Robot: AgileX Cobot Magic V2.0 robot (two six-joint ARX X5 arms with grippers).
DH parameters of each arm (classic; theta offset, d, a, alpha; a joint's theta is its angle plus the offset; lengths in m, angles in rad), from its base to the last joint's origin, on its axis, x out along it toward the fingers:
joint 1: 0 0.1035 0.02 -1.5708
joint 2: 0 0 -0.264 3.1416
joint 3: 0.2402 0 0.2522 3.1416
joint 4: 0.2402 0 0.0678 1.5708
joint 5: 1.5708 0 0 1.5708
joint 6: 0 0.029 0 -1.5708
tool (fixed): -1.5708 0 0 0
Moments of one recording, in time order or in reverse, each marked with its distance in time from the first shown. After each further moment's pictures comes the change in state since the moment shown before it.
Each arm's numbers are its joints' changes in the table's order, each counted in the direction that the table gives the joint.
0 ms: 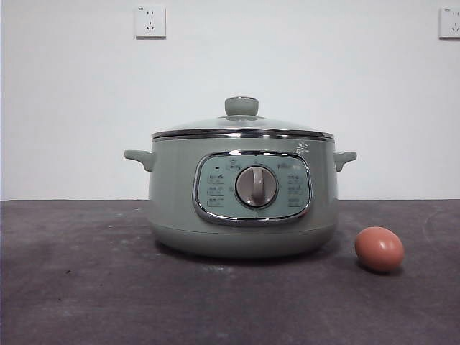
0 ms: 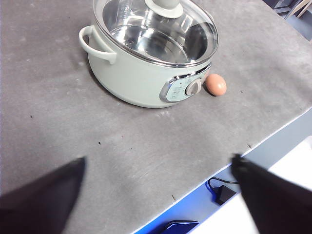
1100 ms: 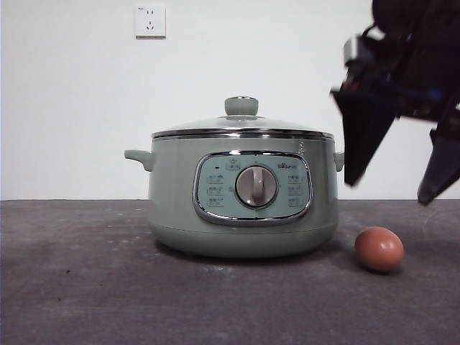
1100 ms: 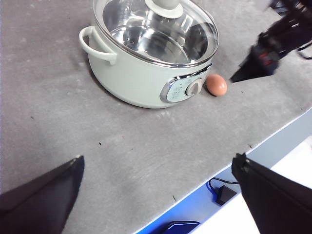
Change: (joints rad) left arm 0.000 0.000 0.000 -0.004 0.000 0.000; right arm 0.240 0.727 0.000 -0.438 -0.213 0.117
